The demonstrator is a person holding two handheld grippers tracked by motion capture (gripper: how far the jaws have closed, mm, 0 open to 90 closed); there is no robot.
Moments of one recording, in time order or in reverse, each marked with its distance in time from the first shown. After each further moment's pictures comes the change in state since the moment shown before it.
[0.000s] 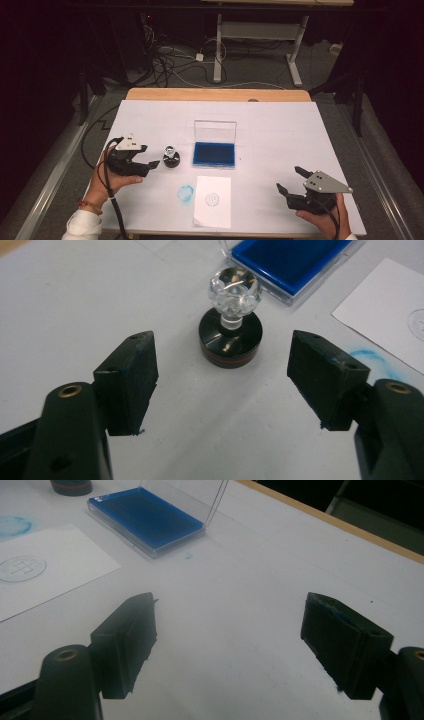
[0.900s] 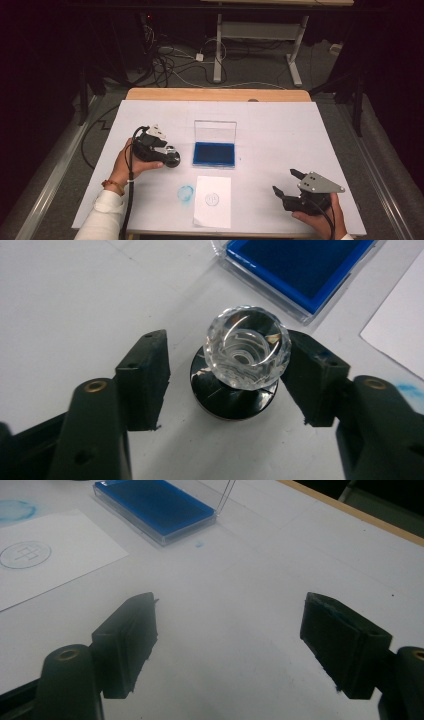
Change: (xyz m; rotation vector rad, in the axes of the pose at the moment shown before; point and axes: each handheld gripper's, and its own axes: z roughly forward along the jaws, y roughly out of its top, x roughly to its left) left arm 0.011 0.038 0.053 0.093 -0.065 0.017; right arm 0.006 -0.003 0.008 0.037 0.023 -0.012
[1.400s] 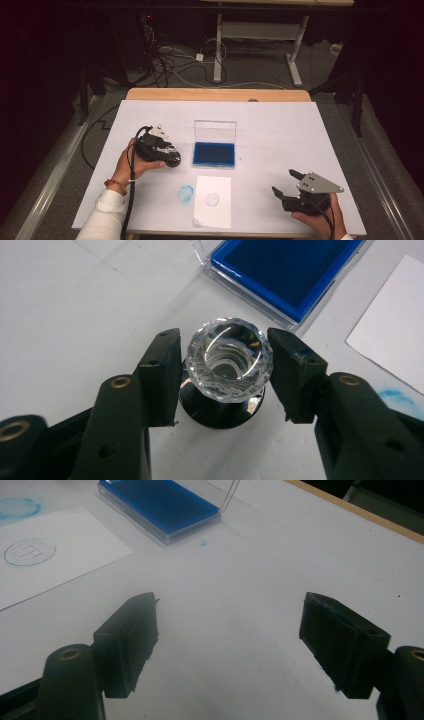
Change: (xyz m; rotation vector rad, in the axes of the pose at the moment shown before) left arm -0.005 0.003 0.002 -0.002 -0.028 0.032; right arm 0.001 0.000 0.001 0.003 0.012 0.000
